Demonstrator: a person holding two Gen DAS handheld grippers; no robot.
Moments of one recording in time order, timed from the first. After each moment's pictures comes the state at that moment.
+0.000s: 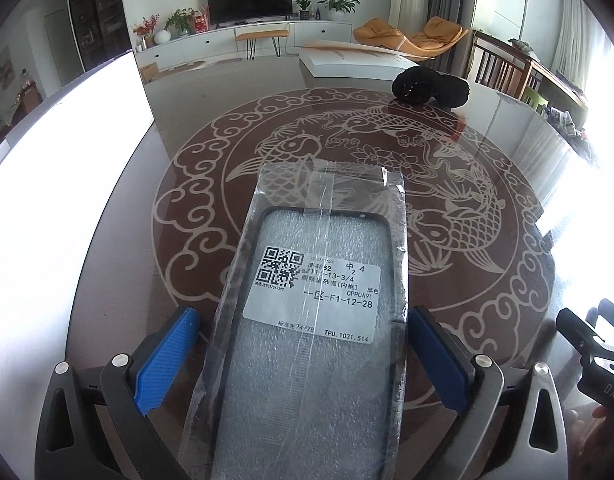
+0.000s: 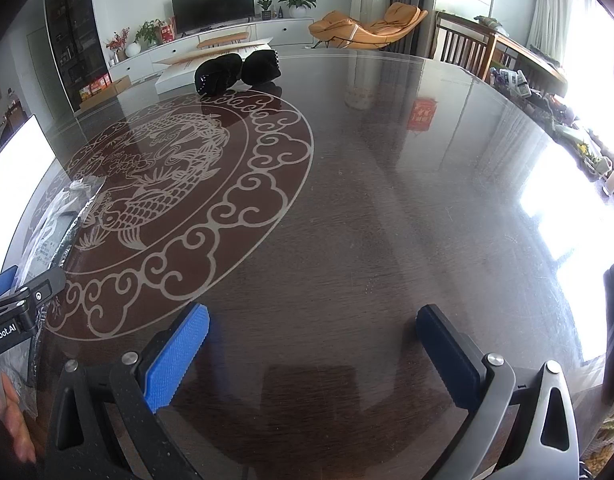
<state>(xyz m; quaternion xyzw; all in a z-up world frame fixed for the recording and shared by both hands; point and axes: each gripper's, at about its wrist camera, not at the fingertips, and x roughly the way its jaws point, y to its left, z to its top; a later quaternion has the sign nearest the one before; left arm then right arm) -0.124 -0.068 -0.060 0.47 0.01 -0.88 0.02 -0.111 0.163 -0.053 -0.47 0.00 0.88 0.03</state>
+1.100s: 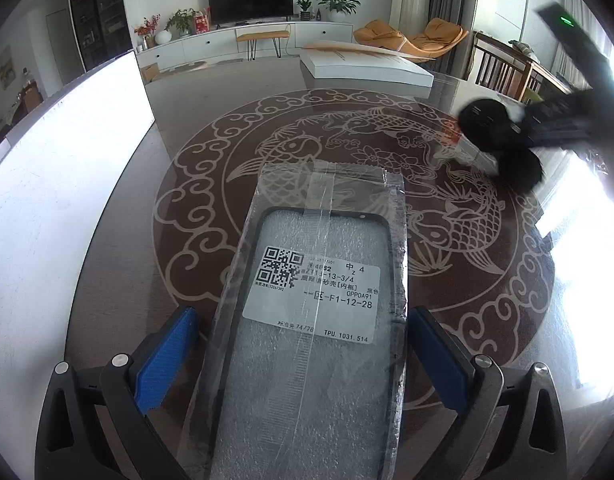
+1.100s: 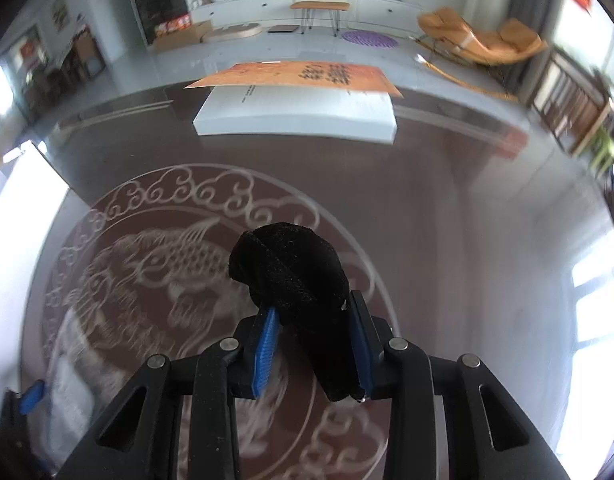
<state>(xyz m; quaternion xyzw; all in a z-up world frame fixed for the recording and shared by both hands) -0.125 -0.069 -0.059 0.46 0.01 -0.89 0.02 -0.296 0.140 -0.012 -0.52 -0.02 0.84 -0.12</state>
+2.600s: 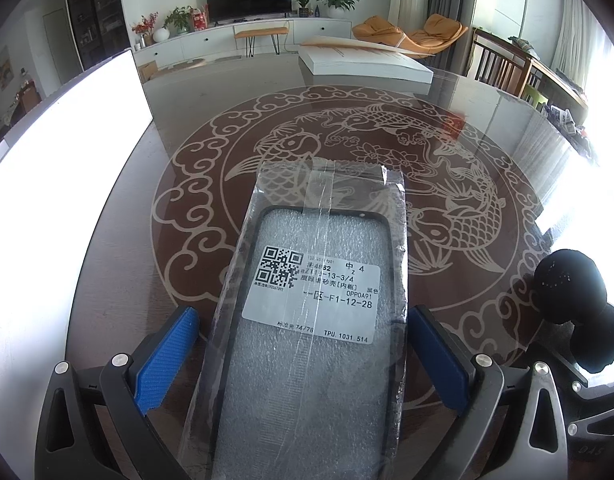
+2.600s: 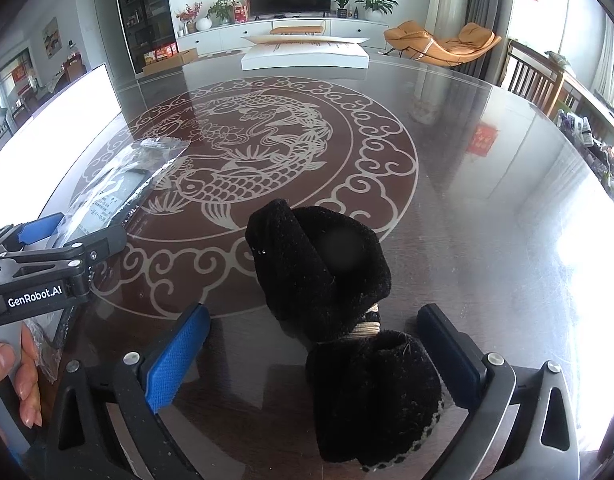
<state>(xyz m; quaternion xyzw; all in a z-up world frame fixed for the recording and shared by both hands) -0.131 -0.069 -0.059 0.48 0.01 -0.88 0.02 -0.123 0.126 -0.058 -0.46 -0.05 0.88 -0.10</state>
